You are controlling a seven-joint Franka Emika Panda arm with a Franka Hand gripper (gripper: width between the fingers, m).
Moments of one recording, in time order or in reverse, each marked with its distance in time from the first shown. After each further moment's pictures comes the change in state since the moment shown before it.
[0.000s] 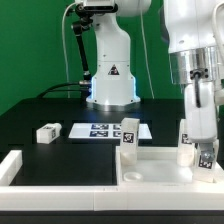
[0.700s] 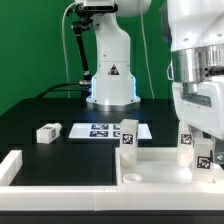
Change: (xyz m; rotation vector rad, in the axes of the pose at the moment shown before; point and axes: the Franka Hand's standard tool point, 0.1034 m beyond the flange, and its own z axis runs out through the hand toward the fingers) arm -0.001 -0.002 -0.001 0.002 0.022 -0.474
